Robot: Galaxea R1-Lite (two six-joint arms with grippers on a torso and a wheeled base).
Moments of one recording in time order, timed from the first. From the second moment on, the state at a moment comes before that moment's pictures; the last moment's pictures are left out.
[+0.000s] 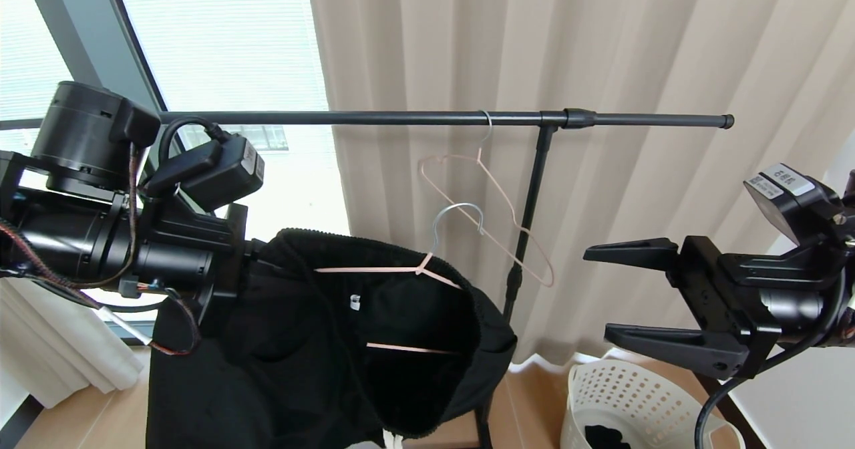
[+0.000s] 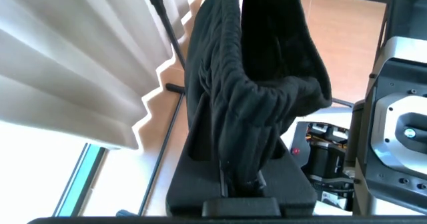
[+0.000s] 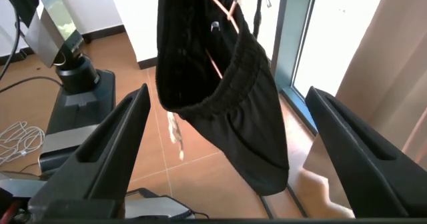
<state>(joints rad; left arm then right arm) -0.27 1.52 -1.13 0.35 -0.73 0.72 0.26 1.45 -0.60 -0.61 1.03 -0.11</state>
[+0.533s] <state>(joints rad) -0.21 1.46 -1.13 0.35 -0.87 0.60 0.25 1.59 -0.48 -0.96 0.99 -0.14</state>
